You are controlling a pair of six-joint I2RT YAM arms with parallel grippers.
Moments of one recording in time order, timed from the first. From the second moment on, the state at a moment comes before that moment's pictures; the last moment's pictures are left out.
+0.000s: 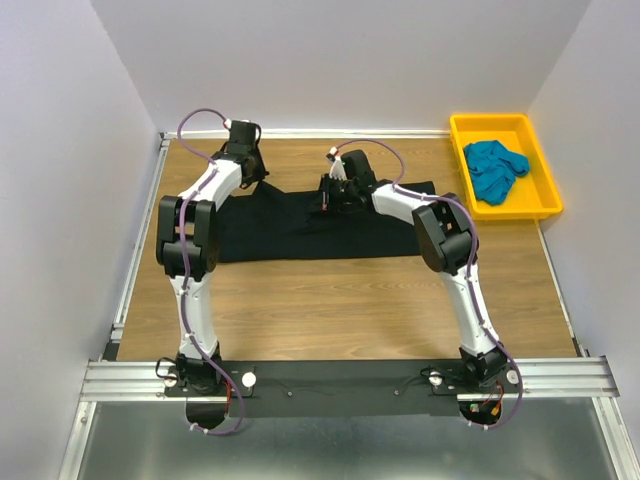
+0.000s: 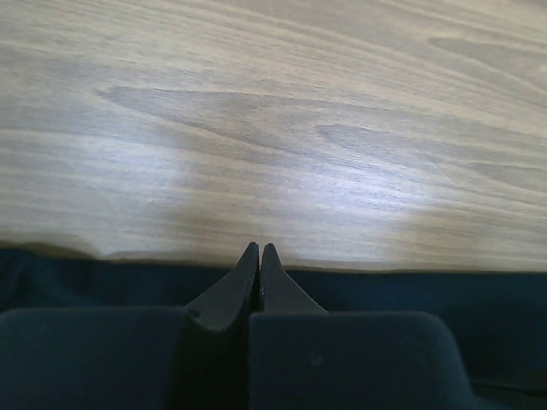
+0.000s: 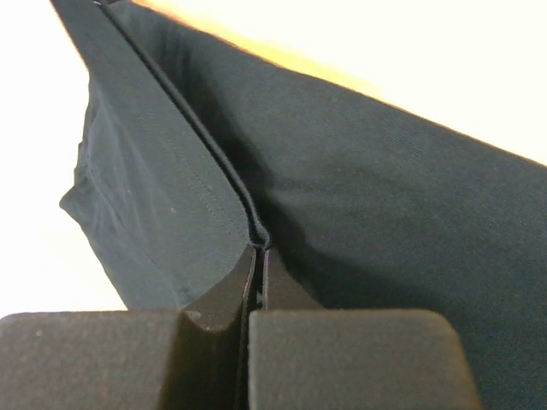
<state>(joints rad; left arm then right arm) -0.15 2.14 1.69 -0.36 -0.07 -0.41 0.52 2.39 1.75 -0.02 -0.56 0.55</state>
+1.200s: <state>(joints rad) -0.08 1.94 1.34 -0.23 -0.01 -0.46 0.70 2.20 1.67 -0.17 -0.17 0.05</state>
